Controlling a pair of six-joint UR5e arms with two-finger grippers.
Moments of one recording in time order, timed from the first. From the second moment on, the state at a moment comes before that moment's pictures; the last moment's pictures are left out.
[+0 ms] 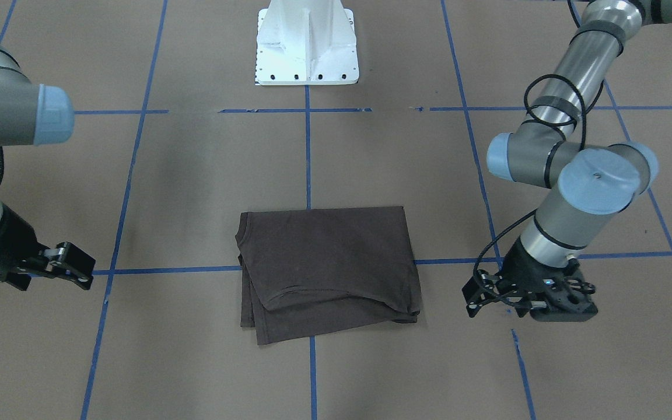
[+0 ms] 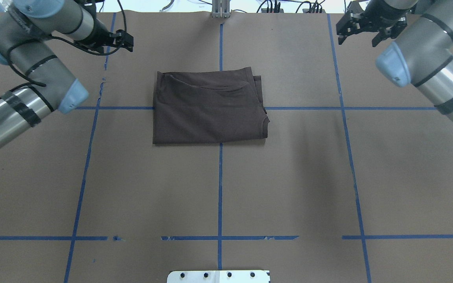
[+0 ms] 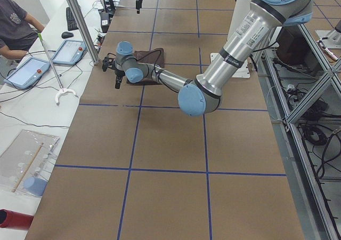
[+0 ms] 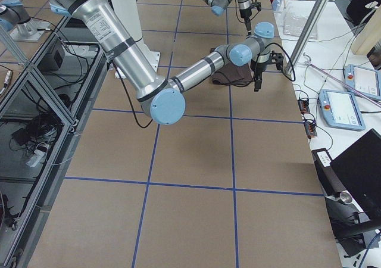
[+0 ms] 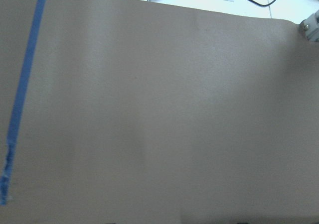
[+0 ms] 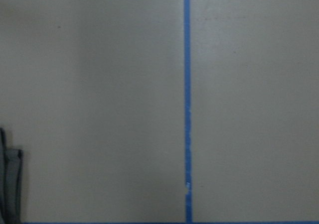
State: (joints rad) left arm -1.01 -2.19 -1.27 -2.14 -2.03 -0.91; right arm 1.14 -1.04 1.58 -1.55 2.20 0.71
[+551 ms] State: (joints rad) left arm -1.32 -1.88 -1.62 -1.78 -2.12 -0.20; right arm 1.39 -1.44 1.78 -1.67 2.29 0.17
